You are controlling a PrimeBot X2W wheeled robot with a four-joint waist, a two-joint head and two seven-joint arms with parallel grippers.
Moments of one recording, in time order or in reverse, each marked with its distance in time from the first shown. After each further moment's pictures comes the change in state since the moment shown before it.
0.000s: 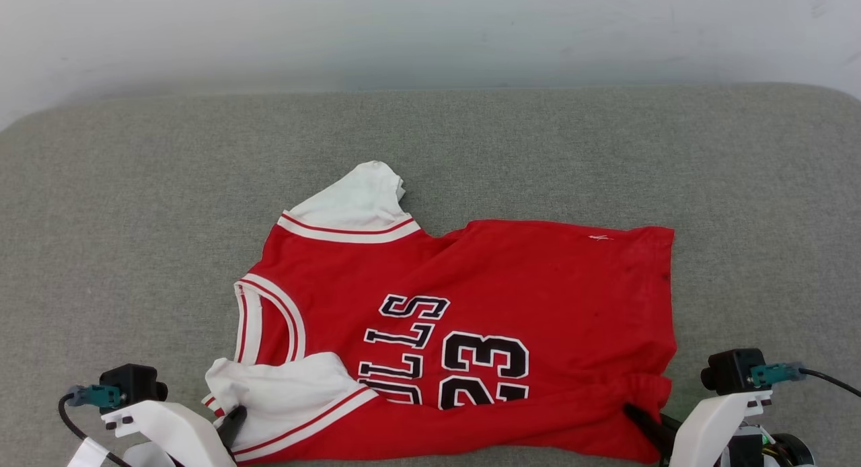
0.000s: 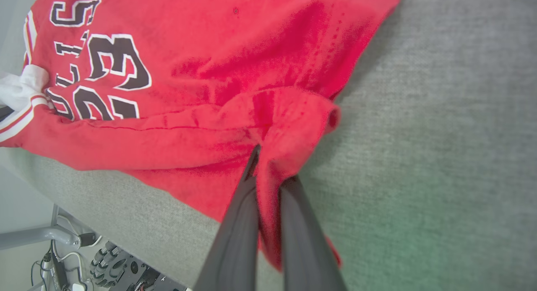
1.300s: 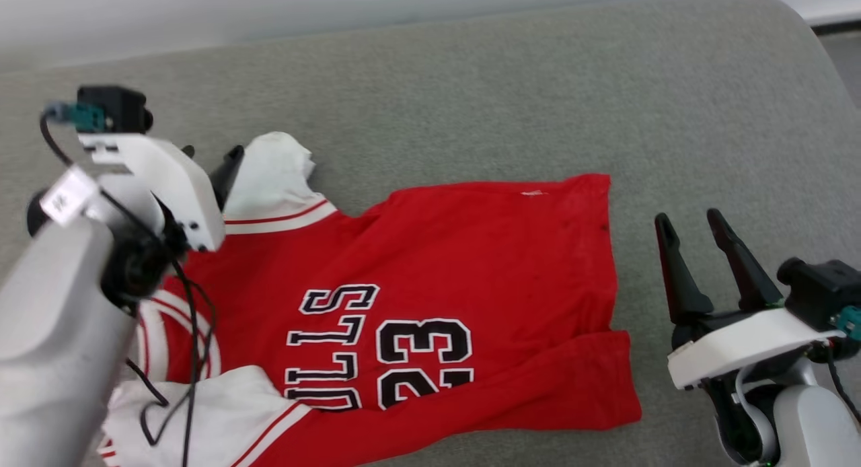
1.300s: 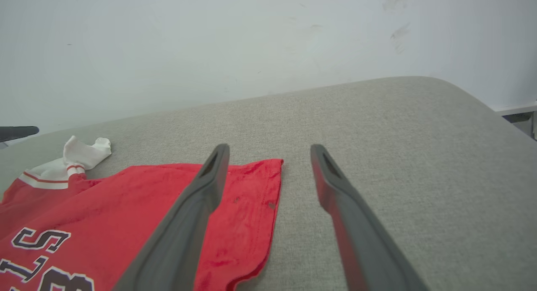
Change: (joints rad) left arm -0.708 -0.025 -0.114 0.342 0.224 -0.146 0.001; right arm -0.135 0.167 -0.165 -0.180 -0.337 0.000 -0.519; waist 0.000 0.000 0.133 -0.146
